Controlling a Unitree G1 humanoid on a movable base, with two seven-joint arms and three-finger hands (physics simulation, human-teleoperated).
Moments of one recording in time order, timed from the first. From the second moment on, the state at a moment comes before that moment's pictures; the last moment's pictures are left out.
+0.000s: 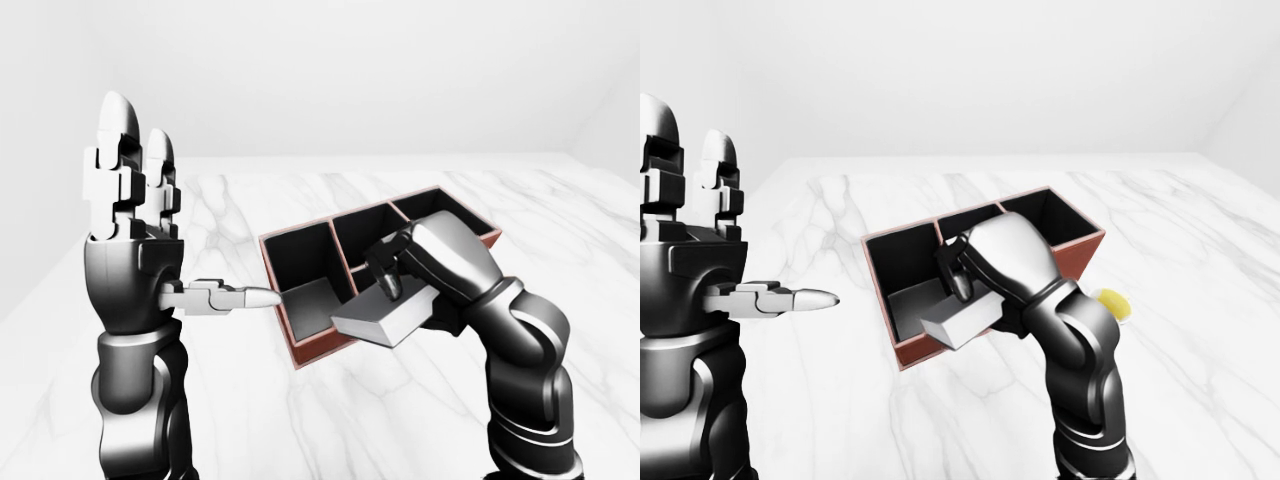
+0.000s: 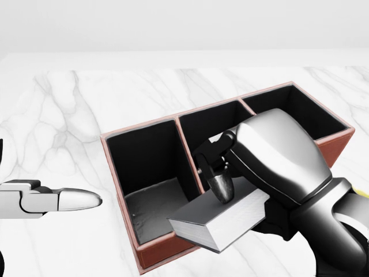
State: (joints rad) left arm -0.13 0.09 0.16 -0.74 -0.04 0.09 -0.10; right arm -0.27 -0.17 -0.01 -0.64 -0.81 -0.09 0.70
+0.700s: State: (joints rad) left arm -0.13 0.10 0.17 -0.74 -0.05 0.09 -0.09; right arm -0.73 -0.19 0.01 -0.19 -0.87 -0.08 0.70
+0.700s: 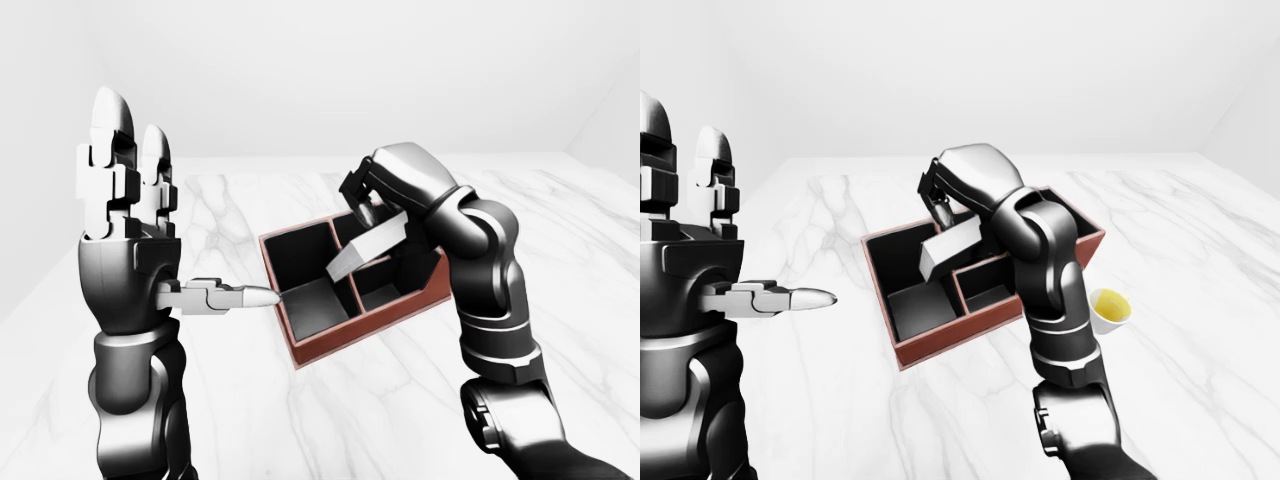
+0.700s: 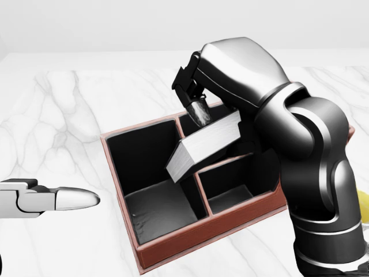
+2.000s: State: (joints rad) left arm -0.14 0.10 0.17 -0.74 -0.05 0.09 -0.09; right arm -1.12 -0.24 0.01 0.59 -0.89 -0.04 0.58
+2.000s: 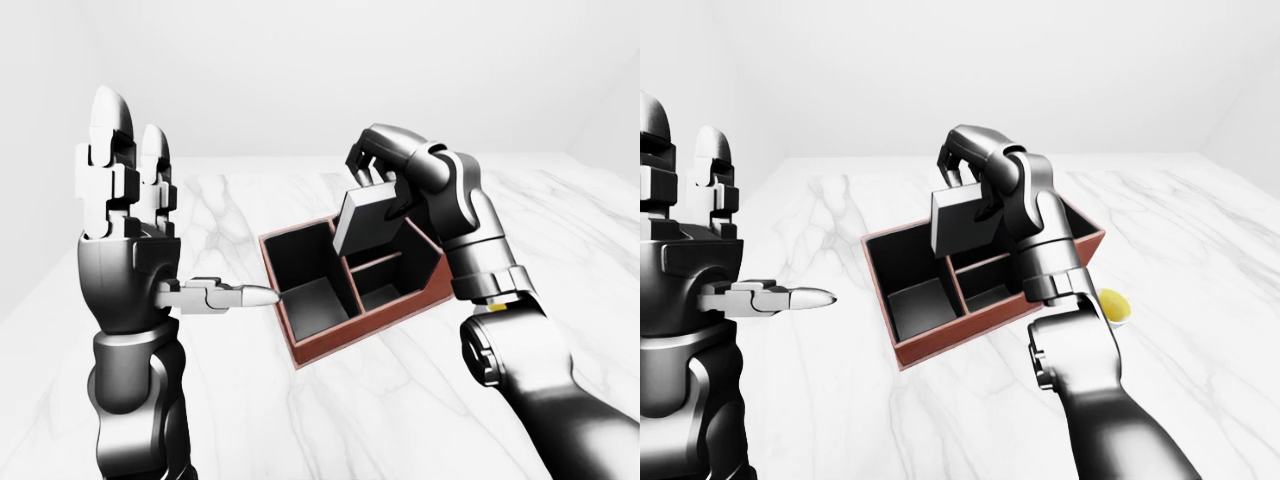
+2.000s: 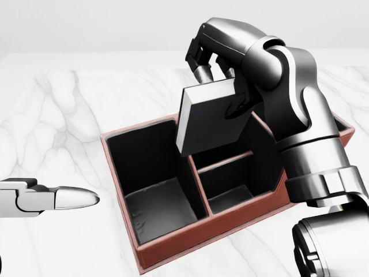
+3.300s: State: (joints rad) left arm -0.14 0.10 0.18 -0.74 -0.05 0.09 -0.09; right arm -1.25 -0.27 0.04 0.97 -0.93 -0.09 0.23
